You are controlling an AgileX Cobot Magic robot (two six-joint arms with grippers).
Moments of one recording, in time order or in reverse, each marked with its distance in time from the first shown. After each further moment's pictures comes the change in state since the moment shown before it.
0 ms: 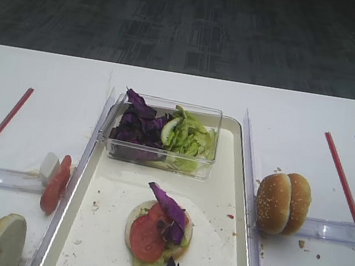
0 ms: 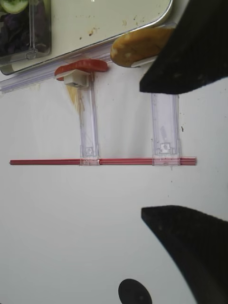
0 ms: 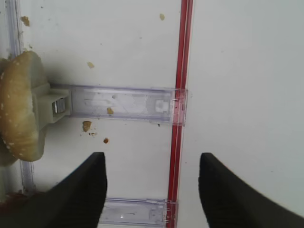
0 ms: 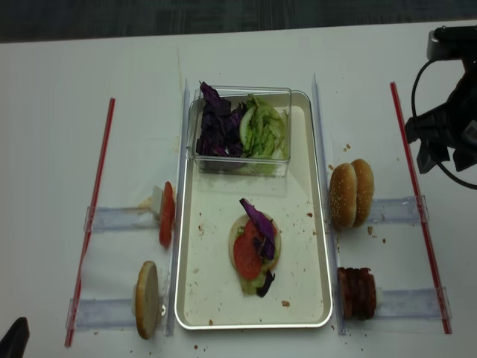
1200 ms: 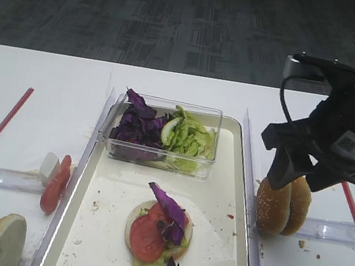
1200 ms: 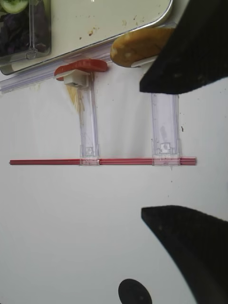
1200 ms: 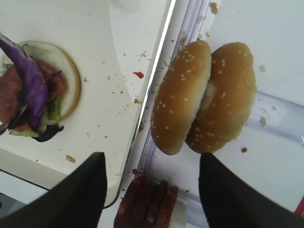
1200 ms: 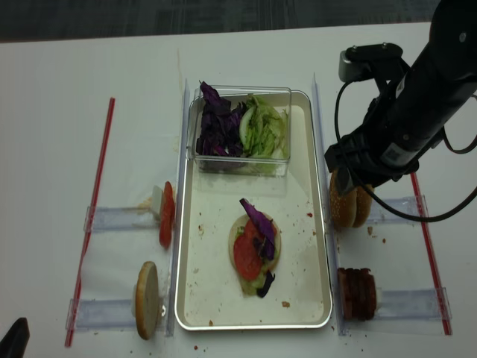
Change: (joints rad) left arm 0.000 0.000 0.000 0.000 0.000 0.000; right arm 0.326 0.000 0.000 0.181 -0.034 0.000
